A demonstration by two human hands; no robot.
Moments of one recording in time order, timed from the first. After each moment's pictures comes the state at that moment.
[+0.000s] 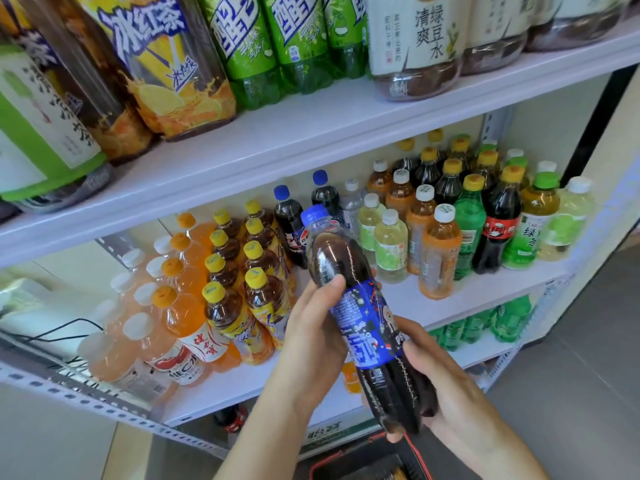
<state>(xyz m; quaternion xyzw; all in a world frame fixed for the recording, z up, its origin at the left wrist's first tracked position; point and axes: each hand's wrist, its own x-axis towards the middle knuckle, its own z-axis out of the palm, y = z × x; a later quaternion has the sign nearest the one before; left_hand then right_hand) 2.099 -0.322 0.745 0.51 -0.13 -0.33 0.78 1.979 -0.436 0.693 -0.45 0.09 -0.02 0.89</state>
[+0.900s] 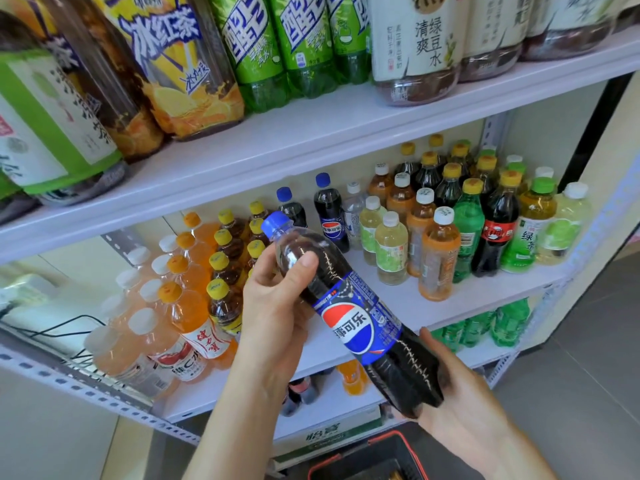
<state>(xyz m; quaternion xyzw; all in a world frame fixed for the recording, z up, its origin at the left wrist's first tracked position) 2.118 -0.303 0.770 0.52 -0.16 -0.18 0.82 1.975 -0.440 0.691 -0.28 0.13 0.03 0.95</state>
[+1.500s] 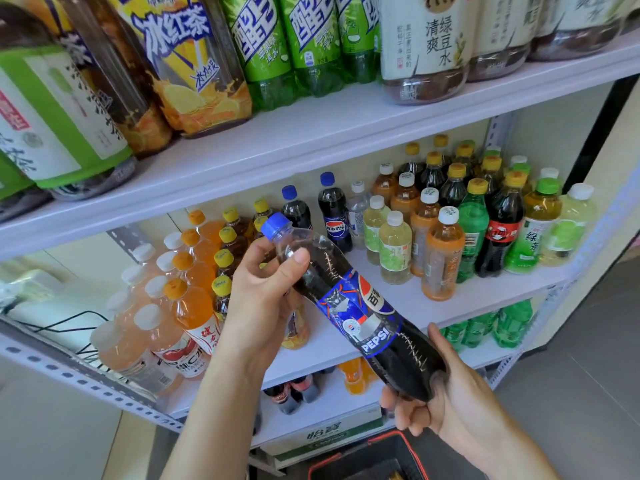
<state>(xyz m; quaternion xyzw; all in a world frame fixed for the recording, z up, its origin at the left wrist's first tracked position) 2.135 -0.286 0.777 0.53 -0.19 -0.18 0.81 1.975 -0.438 0.687 -0.35 0.16 0.05 0.92</state>
